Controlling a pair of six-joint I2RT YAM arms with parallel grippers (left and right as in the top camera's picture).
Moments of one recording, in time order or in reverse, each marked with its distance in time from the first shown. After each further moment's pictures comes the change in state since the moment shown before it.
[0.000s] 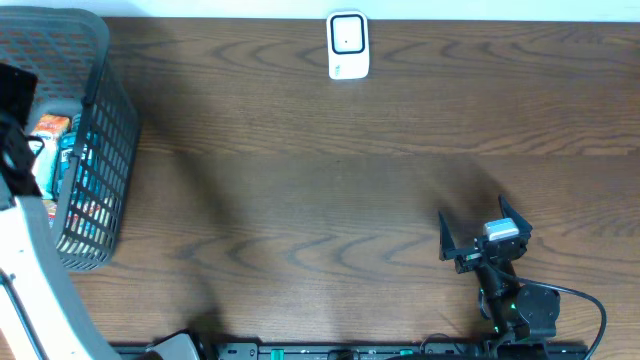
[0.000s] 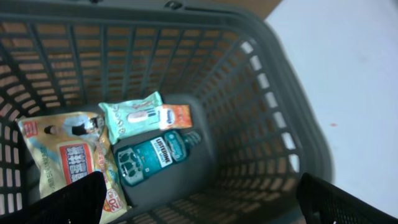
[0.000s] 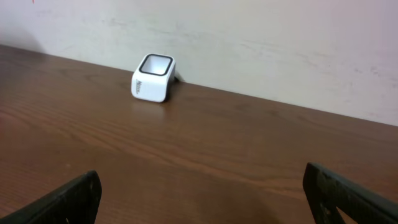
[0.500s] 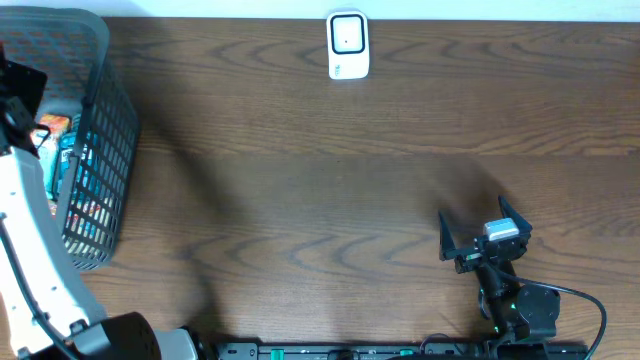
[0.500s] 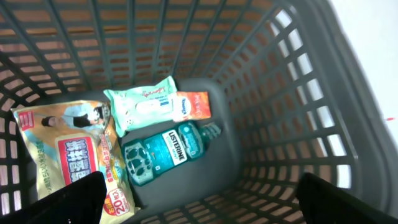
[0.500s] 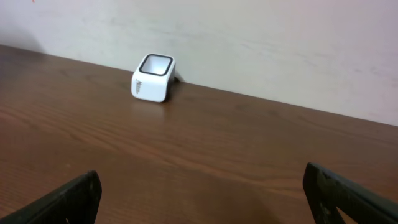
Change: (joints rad) left arm 0.010 0.145 -0.001 0.010 -0.004 0.007; right arm 0.000 0.000 0.000 0.000 0.000 0.000
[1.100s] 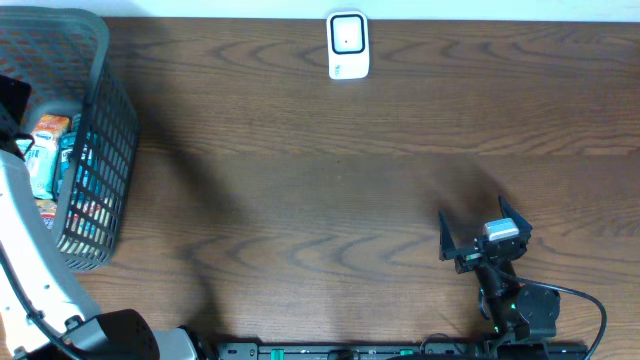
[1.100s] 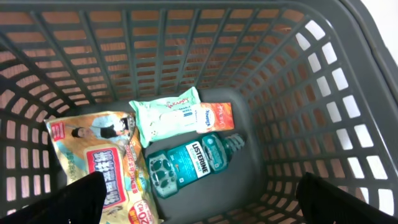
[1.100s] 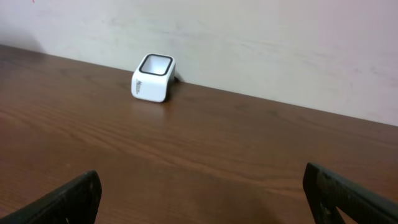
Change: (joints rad) left arm 0.066 0.008 0.000 -0.008 -0.013 0.062; right arm 0.000 0.000 0.000 0.000 0.000 0.000
